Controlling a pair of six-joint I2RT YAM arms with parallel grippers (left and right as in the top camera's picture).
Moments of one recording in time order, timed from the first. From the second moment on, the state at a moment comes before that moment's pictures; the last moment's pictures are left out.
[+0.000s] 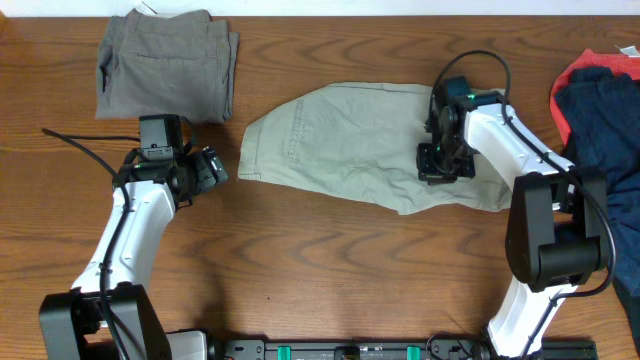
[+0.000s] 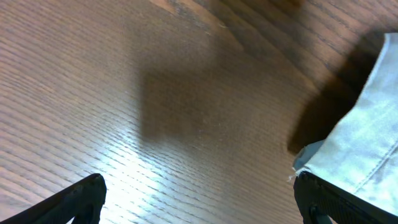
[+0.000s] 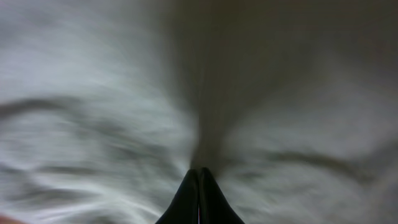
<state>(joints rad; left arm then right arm) 0.09 1.49 0.91 -0.58 -0.02 -0.38 0.17 1.99 1.37 -1.01 -0.10 0.22</state>
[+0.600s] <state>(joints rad) 0.09 1.49 0.91 -0.59 -0.01 -0.38 0.05 1.91 1.16 -0.92 -0.08 0.33</state>
